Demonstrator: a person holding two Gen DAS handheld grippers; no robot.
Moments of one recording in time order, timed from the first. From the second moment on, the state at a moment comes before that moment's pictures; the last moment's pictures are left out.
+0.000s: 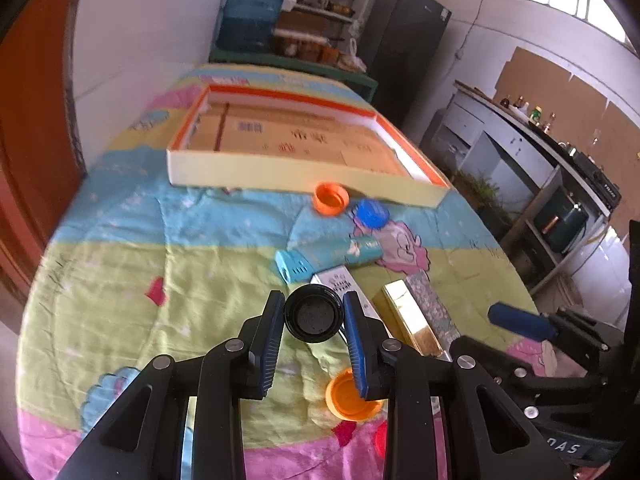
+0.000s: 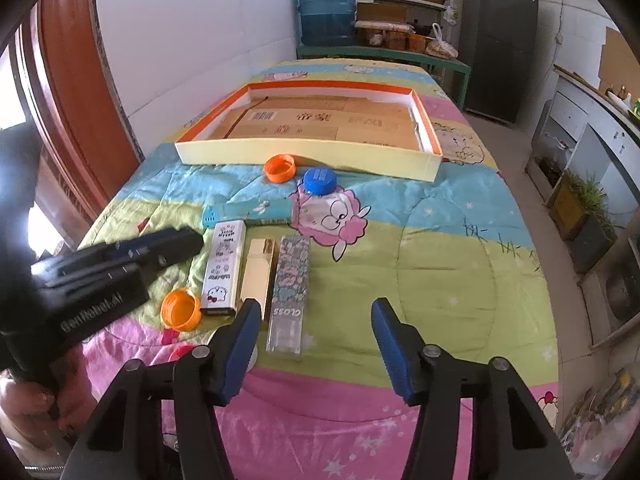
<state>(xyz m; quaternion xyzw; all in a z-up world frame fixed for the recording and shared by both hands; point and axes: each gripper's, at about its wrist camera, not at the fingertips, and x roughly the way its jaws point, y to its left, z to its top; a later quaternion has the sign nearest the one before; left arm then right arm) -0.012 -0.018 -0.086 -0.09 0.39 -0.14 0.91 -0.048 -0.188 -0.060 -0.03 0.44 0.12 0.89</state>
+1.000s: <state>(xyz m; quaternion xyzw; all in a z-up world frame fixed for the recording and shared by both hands) -0.007 0.005 -0.073 -0.10 0.39 -0.12 0.91 -0.021 -0.172 -0.071 -0.04 0.45 0.15 0.88</state>
